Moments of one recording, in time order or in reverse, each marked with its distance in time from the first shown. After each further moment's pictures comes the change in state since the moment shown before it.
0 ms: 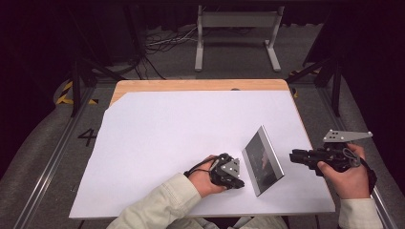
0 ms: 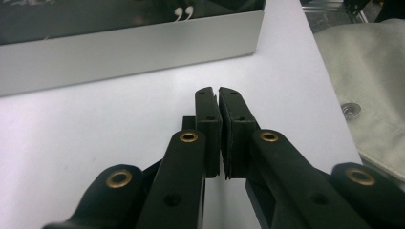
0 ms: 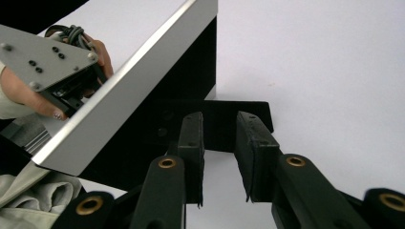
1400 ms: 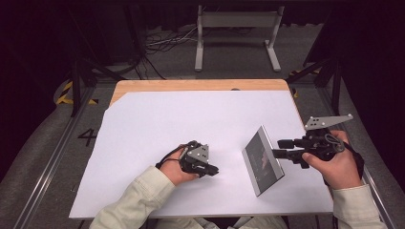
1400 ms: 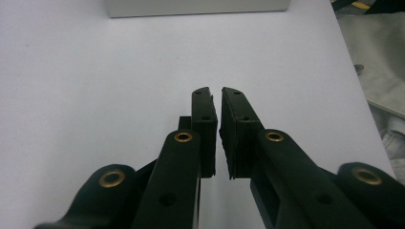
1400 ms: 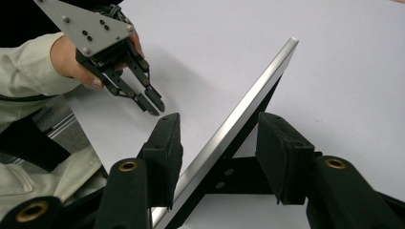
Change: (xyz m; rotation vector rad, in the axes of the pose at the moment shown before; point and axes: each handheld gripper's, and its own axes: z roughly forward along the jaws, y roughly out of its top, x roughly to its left) left arm 0.019 -0.049 -0.066 -0.048 0.070 -0.073; right arm 0.034 0.051 0.018 0.057 0.086 -0.064
